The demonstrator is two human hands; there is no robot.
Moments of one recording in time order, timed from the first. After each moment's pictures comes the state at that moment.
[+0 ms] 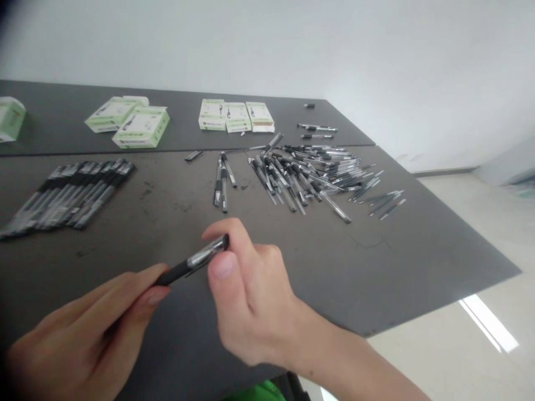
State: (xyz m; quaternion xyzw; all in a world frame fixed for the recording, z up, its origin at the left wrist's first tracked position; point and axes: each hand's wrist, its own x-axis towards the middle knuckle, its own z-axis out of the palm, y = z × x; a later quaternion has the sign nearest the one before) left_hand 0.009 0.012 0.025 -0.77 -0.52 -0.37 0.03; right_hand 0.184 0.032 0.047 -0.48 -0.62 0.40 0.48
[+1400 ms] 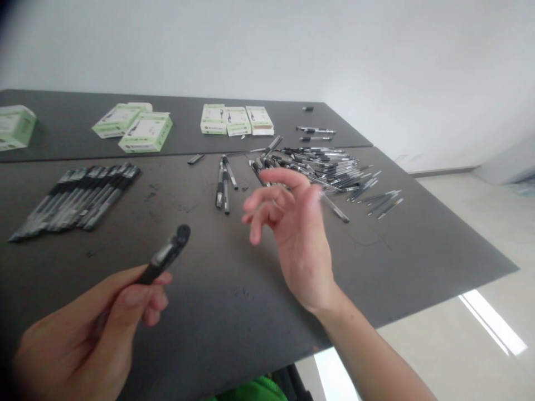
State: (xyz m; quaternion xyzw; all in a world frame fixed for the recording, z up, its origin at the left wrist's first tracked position) left_hand 0.014 0.008 0.034 -0.73 -0.56 -0.39 -0.06; right_hand 0.203 0.052 0.064 -0.34 -0.48 0.52 0.62
